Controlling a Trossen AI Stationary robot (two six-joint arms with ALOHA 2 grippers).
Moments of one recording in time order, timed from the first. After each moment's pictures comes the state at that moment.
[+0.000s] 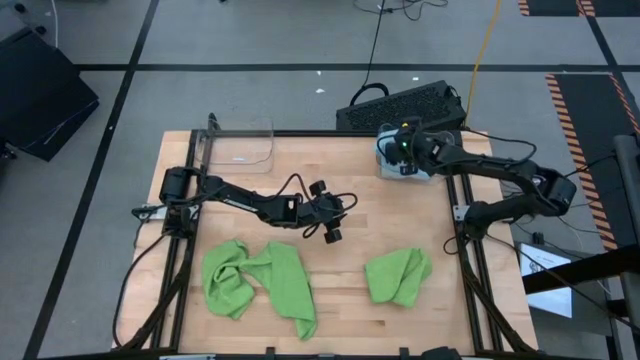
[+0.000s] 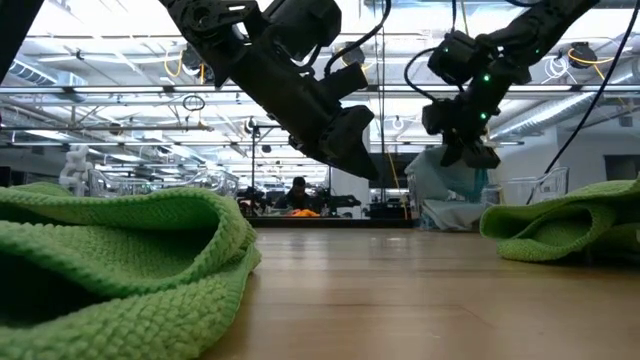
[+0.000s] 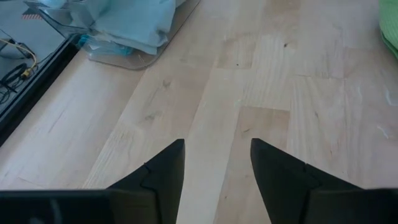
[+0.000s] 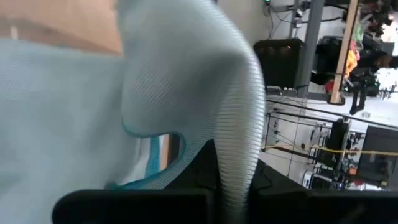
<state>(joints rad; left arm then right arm) -0.03 1.94 1.15 0.14 -0.38 -0.02 -0.62 1.29 0.71 -0.21 0.53 -1.02</state>
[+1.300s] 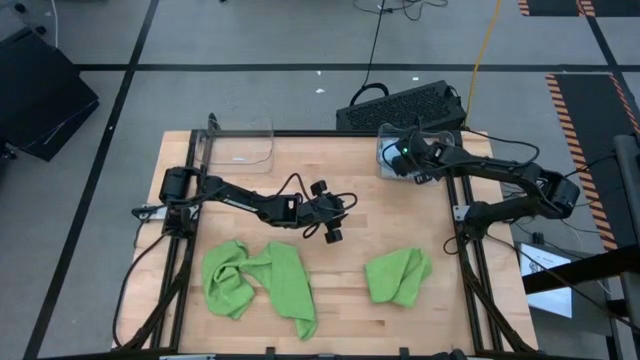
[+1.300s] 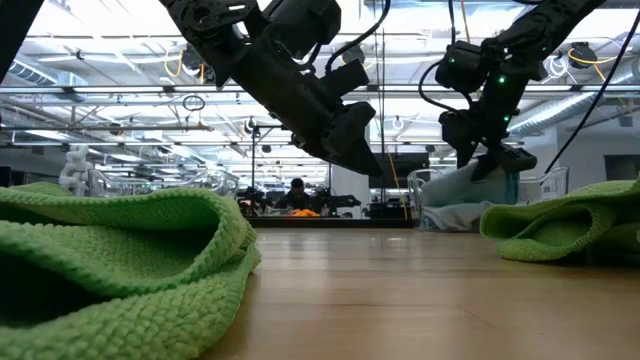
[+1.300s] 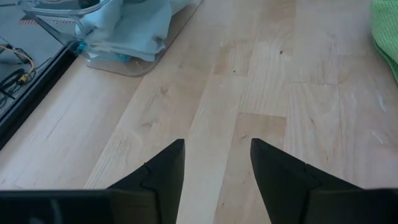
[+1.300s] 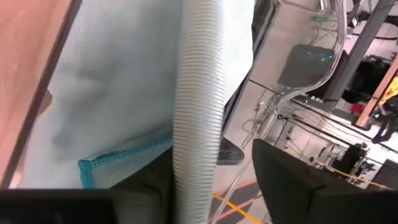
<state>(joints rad) -0.03 1.94 1.15 0.16 -0.37 -0.01 -0.62 1.25 0.69 -0.43 0.53 -1.16</state>
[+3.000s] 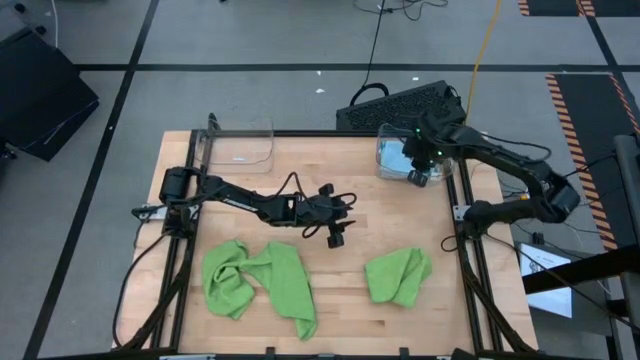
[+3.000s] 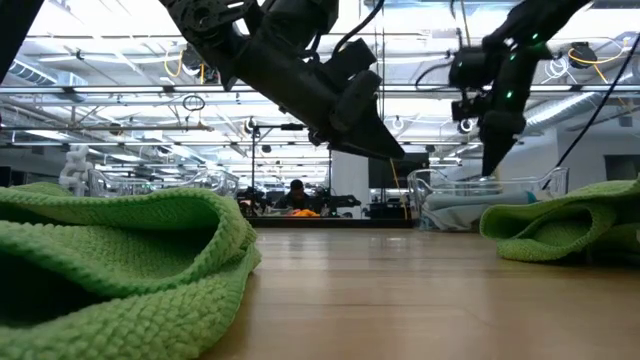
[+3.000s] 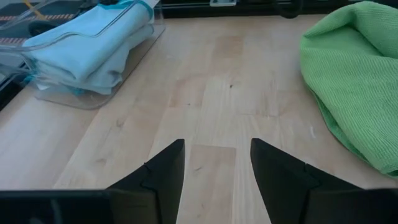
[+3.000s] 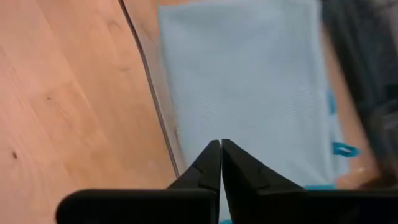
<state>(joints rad) -0.03 1.94 1.15 0.27 -0.20 0.00 -0.83 1.23 0.85 -0.84 -0.03 -0.40</state>
